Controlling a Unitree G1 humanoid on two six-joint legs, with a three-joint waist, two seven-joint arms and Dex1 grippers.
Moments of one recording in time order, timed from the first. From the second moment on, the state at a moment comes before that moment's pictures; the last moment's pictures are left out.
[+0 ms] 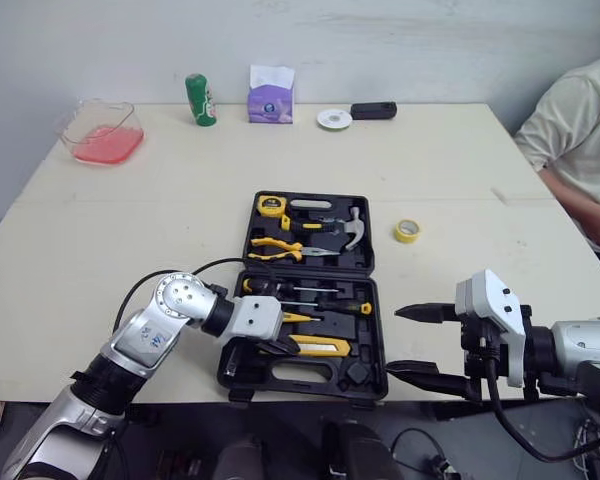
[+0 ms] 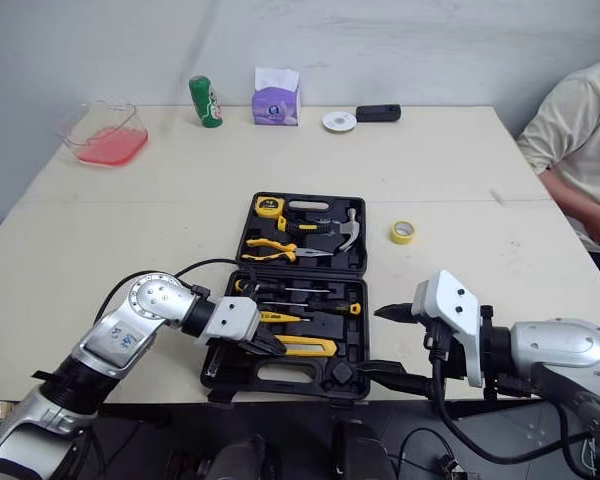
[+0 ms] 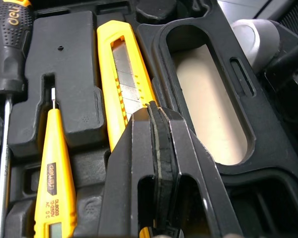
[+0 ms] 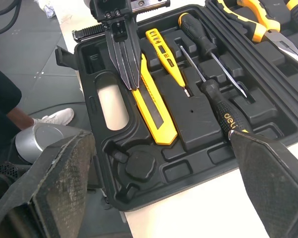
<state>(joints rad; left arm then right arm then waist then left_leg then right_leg) -0.43 0.66 -0.37 -0.10 -0.14 0.18 -1.24 0.05 -1.02 -0.30 -0.78 0.90 0.85 0.84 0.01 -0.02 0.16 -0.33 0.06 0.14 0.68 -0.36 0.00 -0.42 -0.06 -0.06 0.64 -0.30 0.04</state>
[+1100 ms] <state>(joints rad) -0.39 0.85 0.24 -0.20 -0.63 0.65 -1.02 -0.43 -1.12 -0.15 0.02 0.44 0.58 1.17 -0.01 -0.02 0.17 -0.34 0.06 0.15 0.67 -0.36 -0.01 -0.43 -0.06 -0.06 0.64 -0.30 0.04</state>
